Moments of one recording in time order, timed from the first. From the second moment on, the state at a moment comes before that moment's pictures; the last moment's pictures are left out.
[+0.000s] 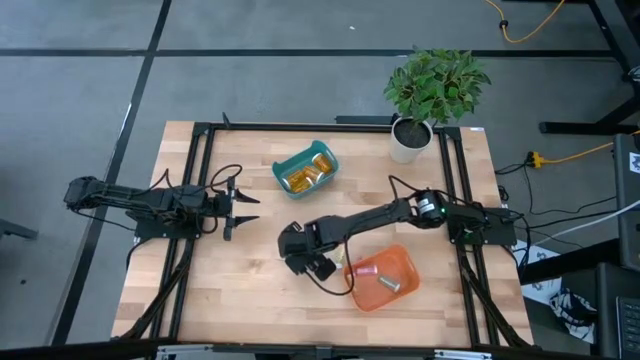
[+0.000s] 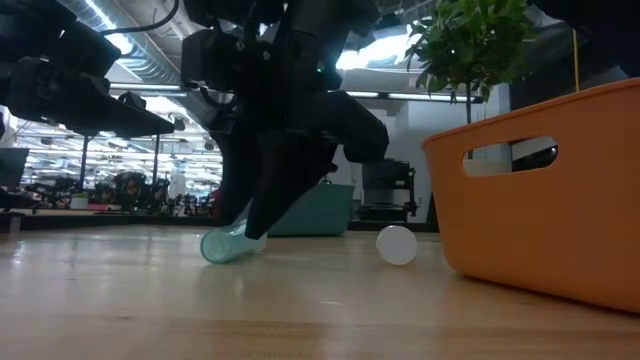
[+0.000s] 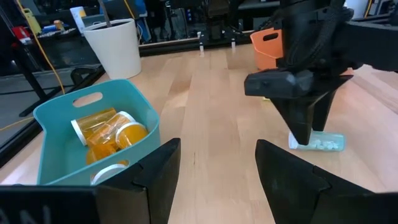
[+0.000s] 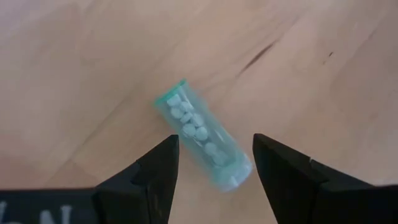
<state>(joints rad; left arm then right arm) -0.06 0.26 0.01 0.03 -0.14 0.09 0.22 2.39 2.01 -0.82 0.00 -0.56</state>
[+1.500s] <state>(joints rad) -0.06 0.26 0.01 0.03 -0.14 0.09 0.13 2.45 2.09 -0.90 -0.08 -0.56</state>
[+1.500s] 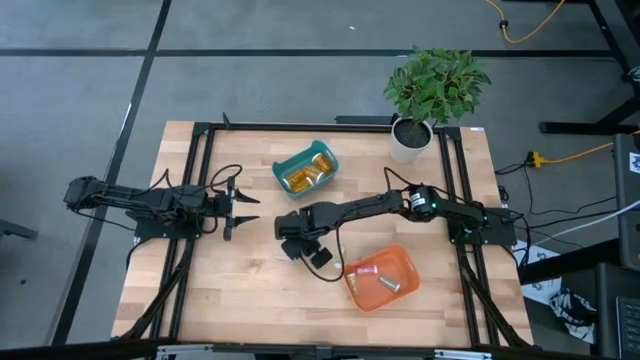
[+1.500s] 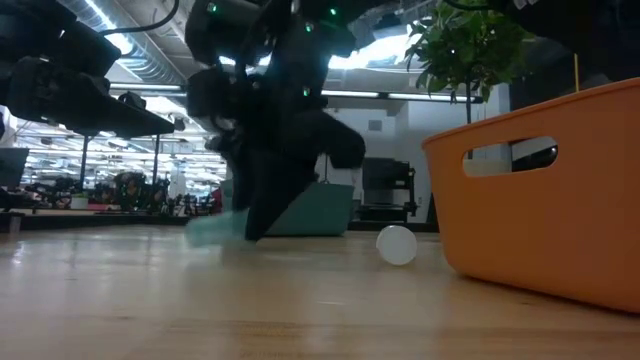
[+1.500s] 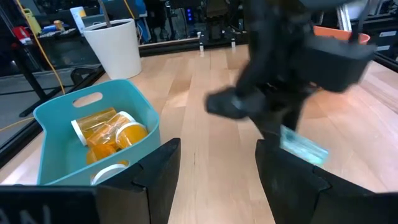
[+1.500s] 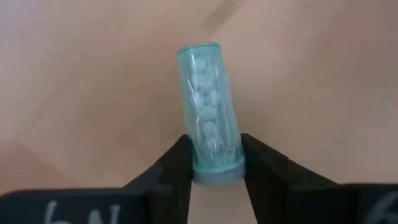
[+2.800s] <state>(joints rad) -0.06 0.26 0.01 0.03 -0.14 0.09 0.42 1.90 2.28 -1.57 -0.01 0.02</state>
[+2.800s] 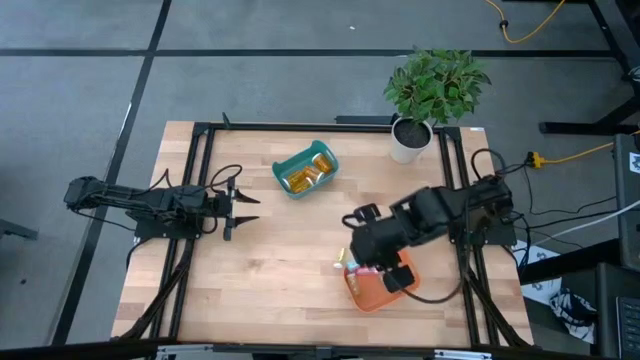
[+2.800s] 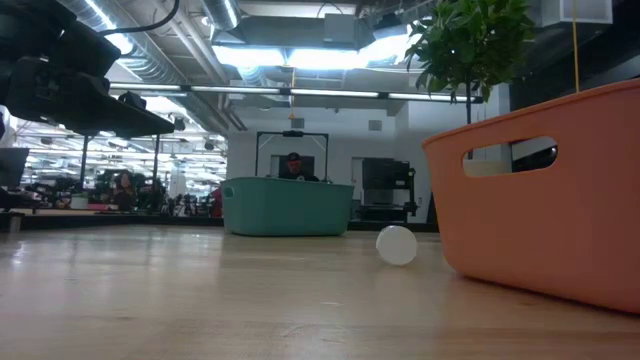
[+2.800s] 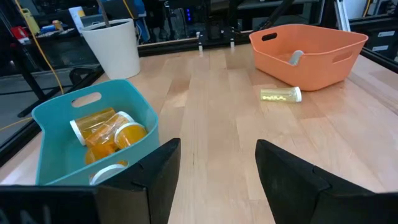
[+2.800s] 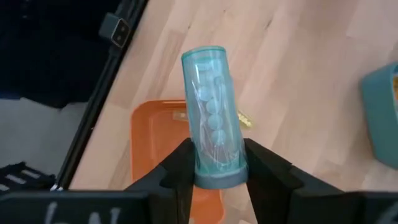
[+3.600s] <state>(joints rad) -0.06 0.26 0.01 0.03 -0.14 0.08 0.55 1.71 1.50 -1.36 0.07 0.65</state>
